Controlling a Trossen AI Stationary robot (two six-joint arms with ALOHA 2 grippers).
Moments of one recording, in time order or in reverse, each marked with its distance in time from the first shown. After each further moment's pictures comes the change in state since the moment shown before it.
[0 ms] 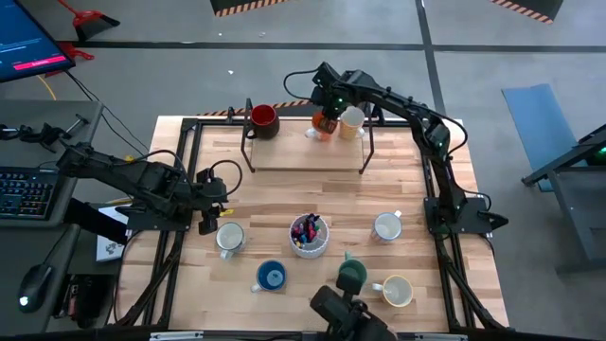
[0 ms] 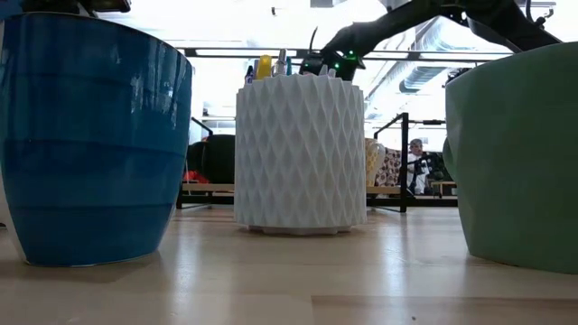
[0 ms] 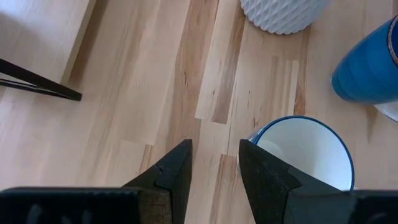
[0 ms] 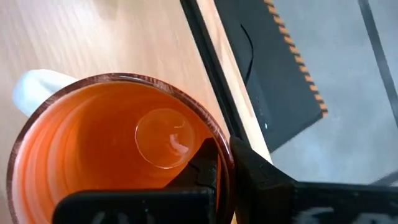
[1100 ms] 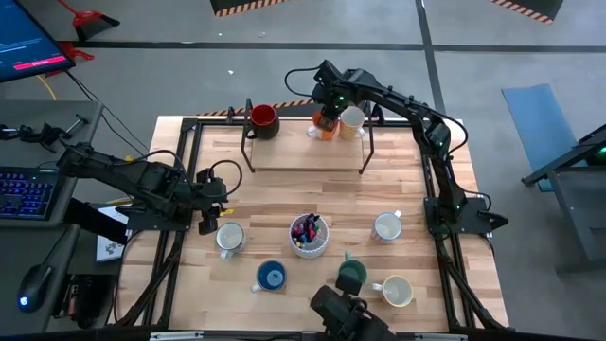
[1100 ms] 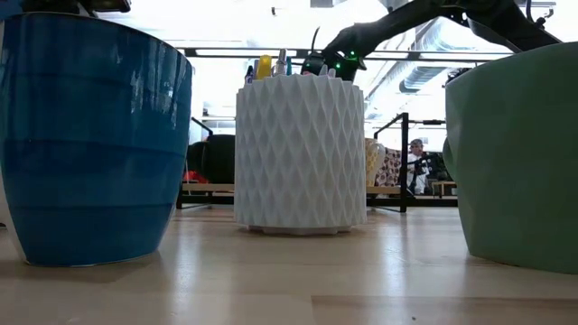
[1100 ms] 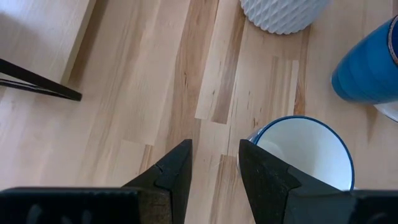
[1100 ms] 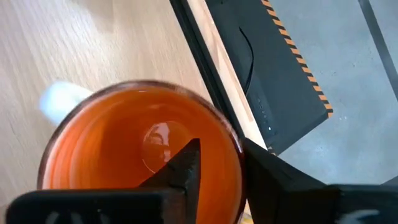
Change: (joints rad) left arm 0.000 0.000 0.000 0.000 0.000 0.000; right arm -0.004 0.000 0.000 0.020 -0.027 0.033
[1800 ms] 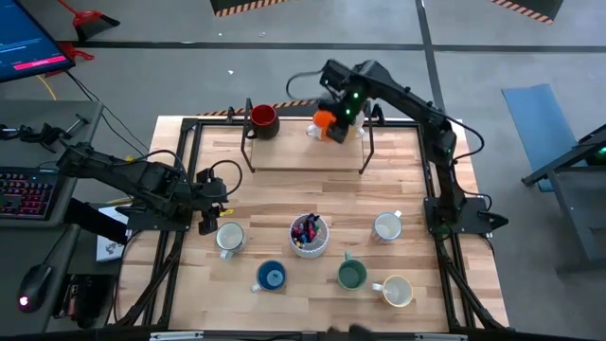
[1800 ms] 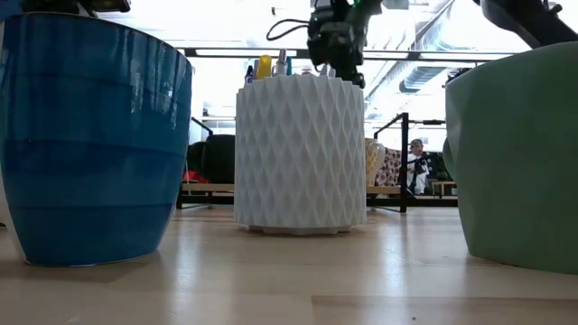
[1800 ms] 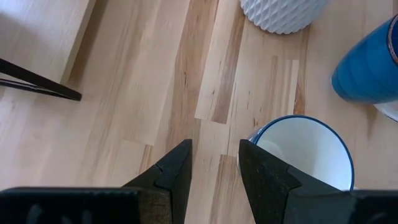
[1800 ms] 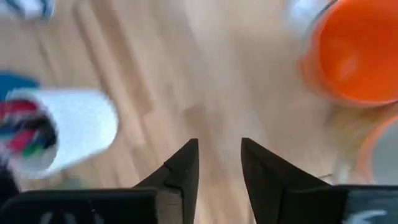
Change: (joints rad) left arm 0.000 0.000 0.000 0.000 0.000 0.000; right arm 0.119 -0.093 0.224 -0.549 -0.315 0.173
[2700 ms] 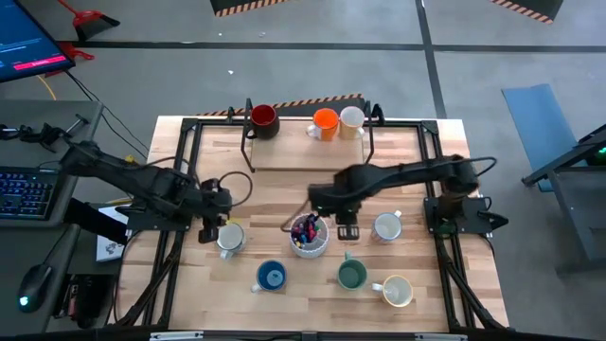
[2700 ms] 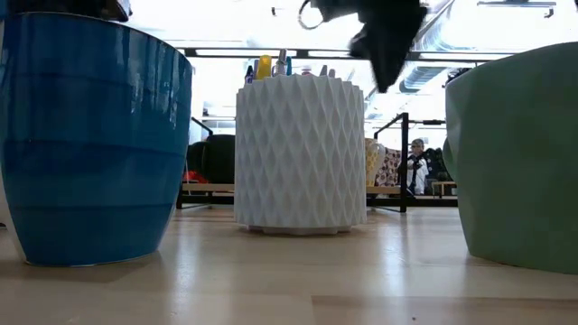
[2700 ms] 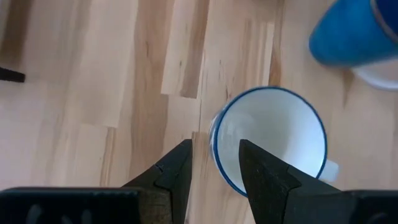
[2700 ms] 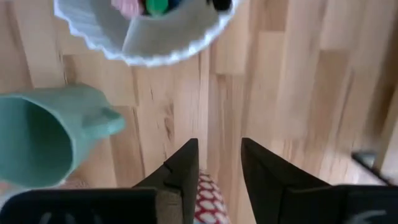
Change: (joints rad) left arm -0.025 0.107 0.000 0.002 0.131 -0.002; right arm 0.671 -0.234 -0.554 0.207 0.293 0.248
